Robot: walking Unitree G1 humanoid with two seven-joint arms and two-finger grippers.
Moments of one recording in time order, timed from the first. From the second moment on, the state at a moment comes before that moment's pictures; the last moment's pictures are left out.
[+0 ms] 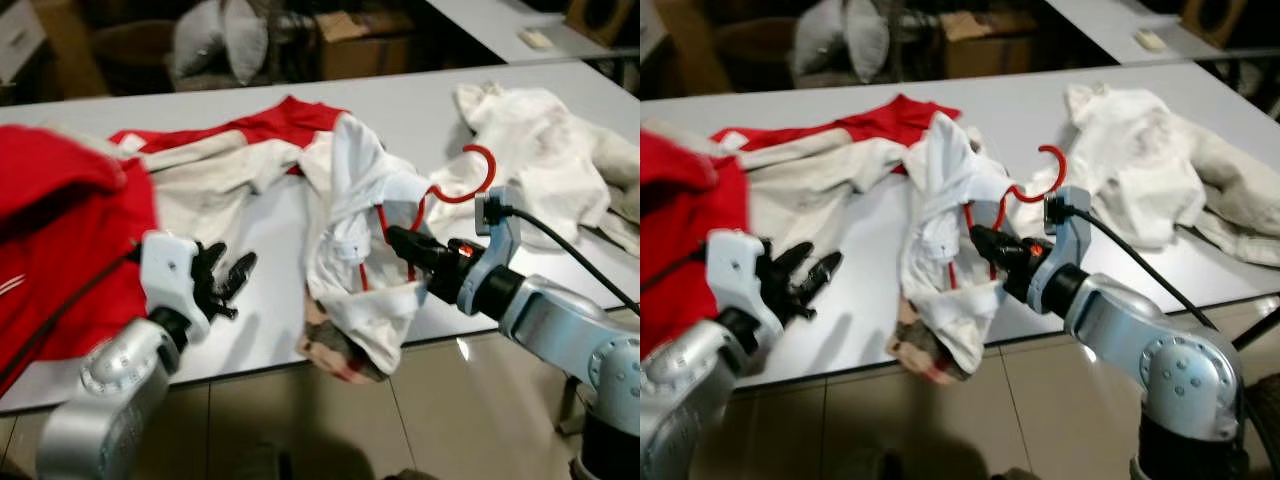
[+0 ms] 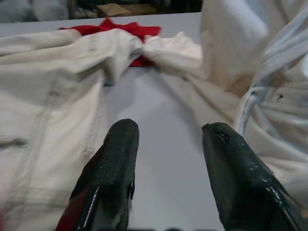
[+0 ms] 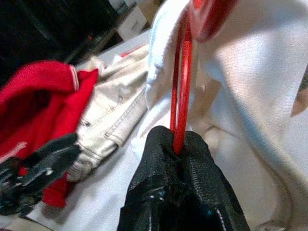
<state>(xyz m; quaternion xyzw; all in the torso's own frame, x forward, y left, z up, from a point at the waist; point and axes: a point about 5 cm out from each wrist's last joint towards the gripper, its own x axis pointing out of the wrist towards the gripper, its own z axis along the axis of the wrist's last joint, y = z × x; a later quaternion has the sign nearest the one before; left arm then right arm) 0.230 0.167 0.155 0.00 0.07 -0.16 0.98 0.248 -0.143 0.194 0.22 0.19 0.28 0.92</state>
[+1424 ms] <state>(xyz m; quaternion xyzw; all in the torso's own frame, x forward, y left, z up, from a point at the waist) 0.212 0.158 0.157 0.04 0.08 -0.20 0.98 0.196 -0.154 0.176 0.08 0.23 0.45 0.86</state>
